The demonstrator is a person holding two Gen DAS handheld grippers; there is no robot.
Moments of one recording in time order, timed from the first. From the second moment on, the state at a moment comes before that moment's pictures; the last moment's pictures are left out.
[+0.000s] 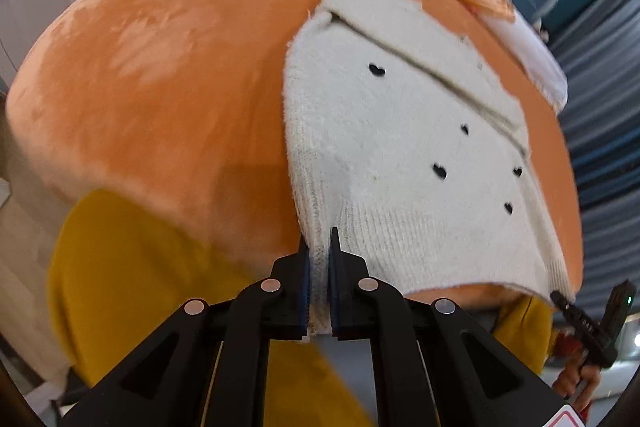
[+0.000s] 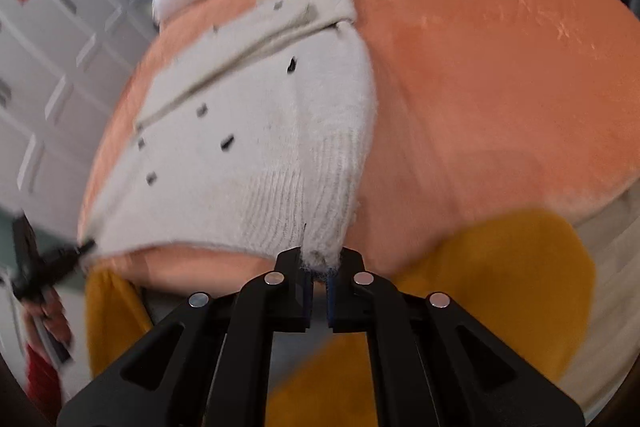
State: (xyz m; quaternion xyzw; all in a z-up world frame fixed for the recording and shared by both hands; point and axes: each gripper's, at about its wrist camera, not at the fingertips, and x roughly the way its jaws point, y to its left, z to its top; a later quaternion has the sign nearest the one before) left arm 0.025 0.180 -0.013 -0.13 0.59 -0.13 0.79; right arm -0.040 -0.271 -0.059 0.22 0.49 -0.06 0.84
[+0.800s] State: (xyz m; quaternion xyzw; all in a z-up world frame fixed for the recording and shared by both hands) left arm 0.096 0.162 0.062 -0.20 0.43 -0.14 0.87; right arm -0.017 -0.326 0.006 0.27 0.35 -0.05 0.89
